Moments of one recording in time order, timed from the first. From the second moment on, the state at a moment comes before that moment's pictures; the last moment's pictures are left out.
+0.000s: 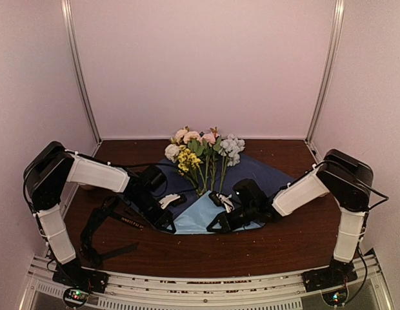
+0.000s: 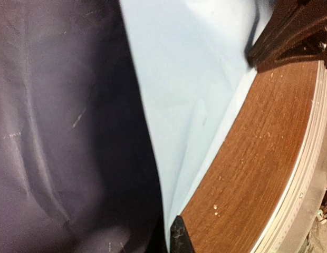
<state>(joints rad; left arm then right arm) -0.70 1.84 1.00 -0.49 0.55 0.04 0.84 1.93 0.85 0.32 -0.56 0.49</state>
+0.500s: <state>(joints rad) -0.70 1.85 1.01 -0.51 0.57 0.05 0.58 1.61 0.37 0.49 -0.56 0.55</state>
